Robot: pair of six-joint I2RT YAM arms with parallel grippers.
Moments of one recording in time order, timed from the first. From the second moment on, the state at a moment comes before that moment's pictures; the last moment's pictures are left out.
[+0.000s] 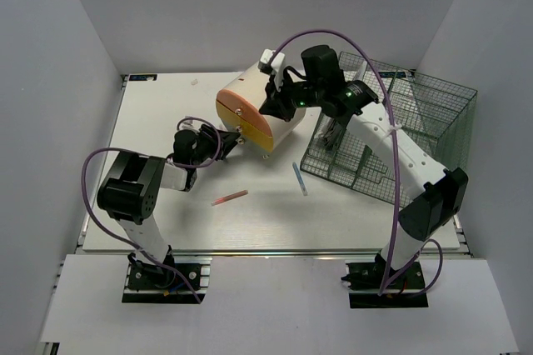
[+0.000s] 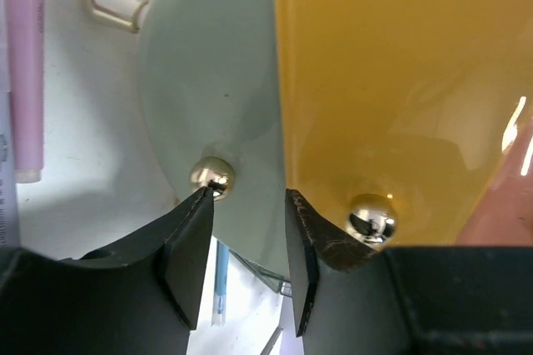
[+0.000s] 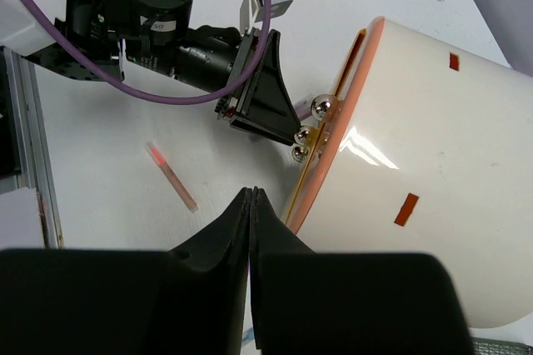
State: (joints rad) left arm -0.23 1.77 0.60 0.89 0.36 -1.31; right arm 0.65 1.66 1.78 -0.61 -0.57 -0.32
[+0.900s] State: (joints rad) left arm -0.25 1.88 0.70 0.80 0.40 -1.28; right arm 0.62 1.66 1.78 -0.61 -0.62 -0.30
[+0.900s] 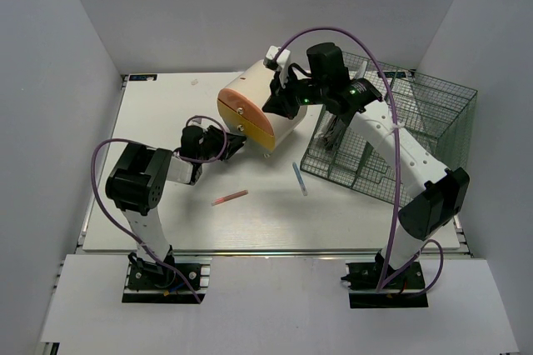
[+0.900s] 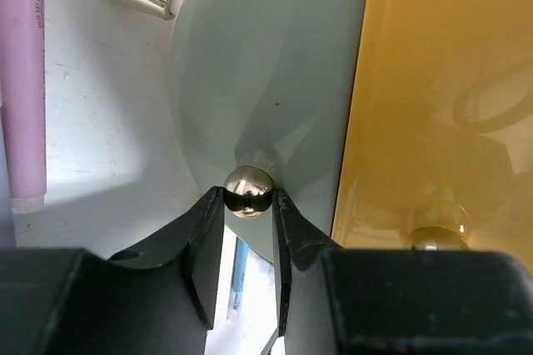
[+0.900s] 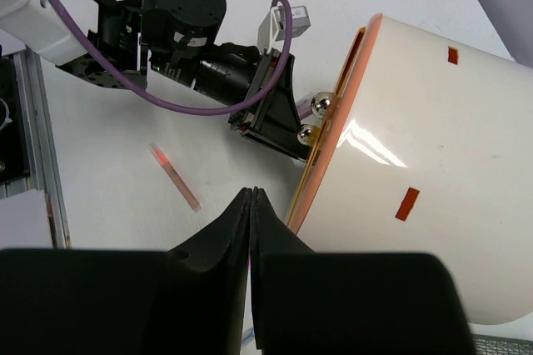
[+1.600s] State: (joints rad) left arm -0.24 1.71 0.59 0.68 0.34 -1.21; right arm 0.61 1.66 1.78 -0.61 -0.63 -0.30
